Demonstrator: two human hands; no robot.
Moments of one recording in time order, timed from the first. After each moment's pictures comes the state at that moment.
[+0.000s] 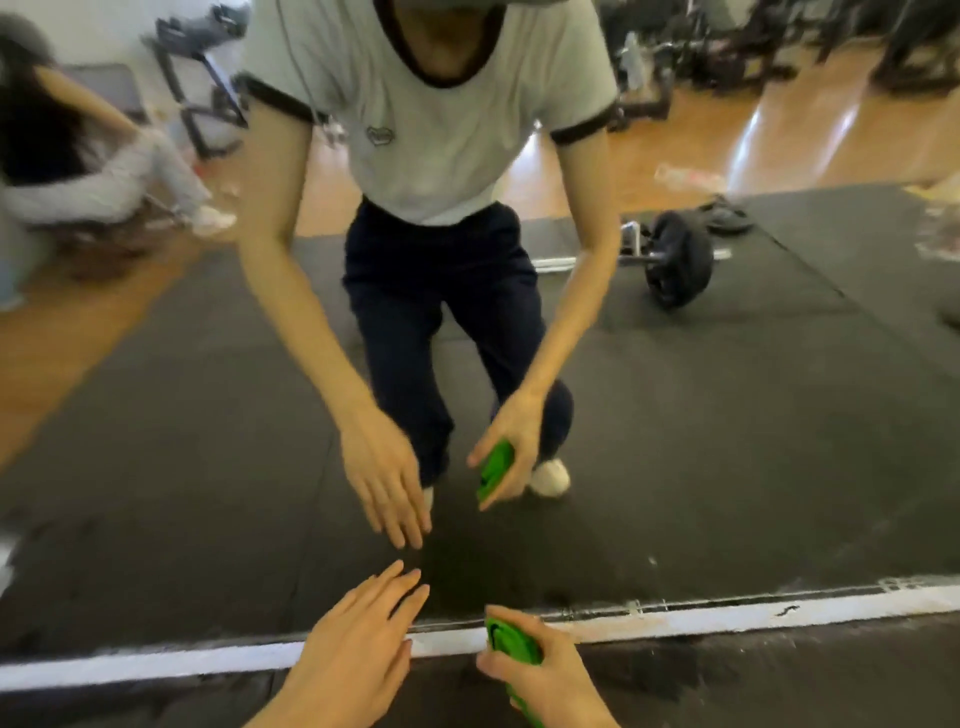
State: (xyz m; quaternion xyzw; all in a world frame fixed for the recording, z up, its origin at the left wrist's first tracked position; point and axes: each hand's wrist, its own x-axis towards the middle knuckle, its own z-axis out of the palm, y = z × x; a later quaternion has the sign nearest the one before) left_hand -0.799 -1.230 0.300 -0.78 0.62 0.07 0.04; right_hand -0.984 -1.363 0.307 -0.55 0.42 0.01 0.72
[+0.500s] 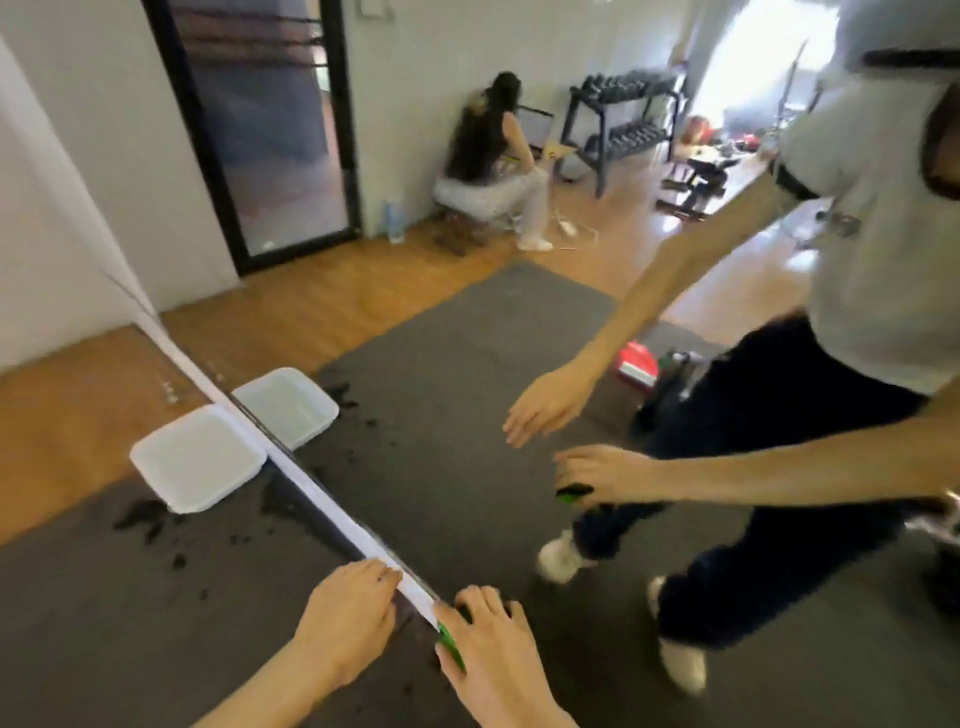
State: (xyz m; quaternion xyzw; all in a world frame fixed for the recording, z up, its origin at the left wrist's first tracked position) left_hand -0.771 -1.017 0.513 -0.96 0.24 0.10 -0.05; right_hand -0.823 -1.219 0.525 -0.99 -0.13 0.06 0.07
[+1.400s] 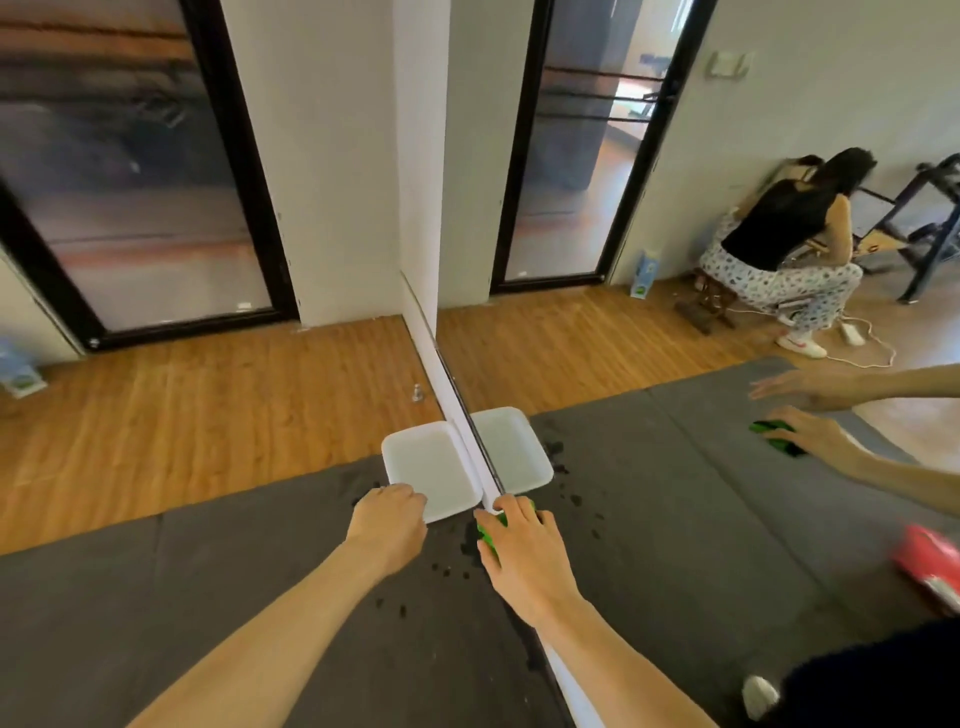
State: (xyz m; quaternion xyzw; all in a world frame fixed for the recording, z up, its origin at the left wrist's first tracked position) left_hand -0.600 -0.611 0.617 -0.99 -0.11 0.10 -0.04; right_hand -0.552 -0.804 0.607 -0.93 -0.36 -0.05 0.00
